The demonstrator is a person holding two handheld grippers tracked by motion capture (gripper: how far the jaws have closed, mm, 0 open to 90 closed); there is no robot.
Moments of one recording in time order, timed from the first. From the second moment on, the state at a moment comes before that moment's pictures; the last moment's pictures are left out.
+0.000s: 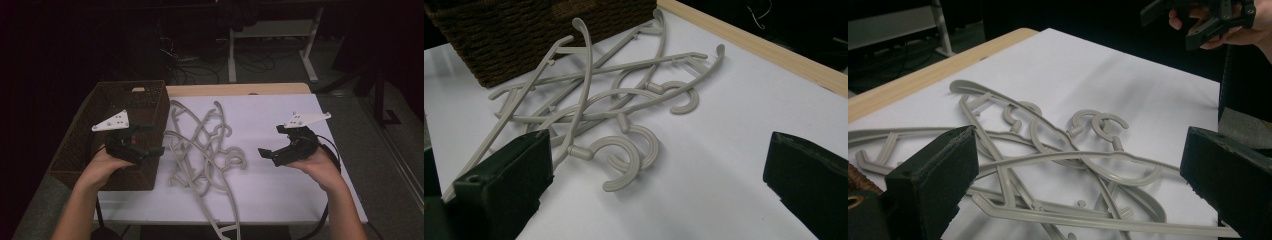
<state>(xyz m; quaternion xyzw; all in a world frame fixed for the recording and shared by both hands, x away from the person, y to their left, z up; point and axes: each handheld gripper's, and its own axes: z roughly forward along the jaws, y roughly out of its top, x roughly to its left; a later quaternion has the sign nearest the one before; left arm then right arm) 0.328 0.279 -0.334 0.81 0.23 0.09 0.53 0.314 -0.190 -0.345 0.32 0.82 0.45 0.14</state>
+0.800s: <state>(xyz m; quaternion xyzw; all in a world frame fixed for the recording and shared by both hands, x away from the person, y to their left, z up) 0.320 0.237 -0.339 0.81 0.23 0.09 0.53 0.303 -0.145 -0.402 0.34 0.86 0.38 0.09</state>
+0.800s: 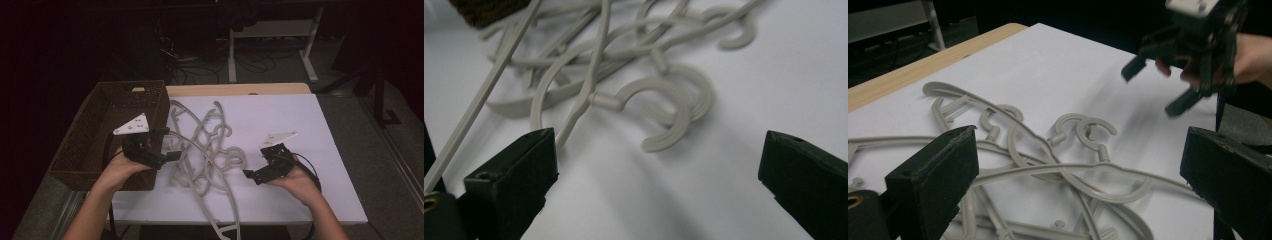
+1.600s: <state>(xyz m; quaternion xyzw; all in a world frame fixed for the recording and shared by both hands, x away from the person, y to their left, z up) 0.315 0.230 -0.340 0.82 0.22 0.08 0.52 0.280 -0.080 -0.444 0.30 0.90 0.33 -0.01</state>
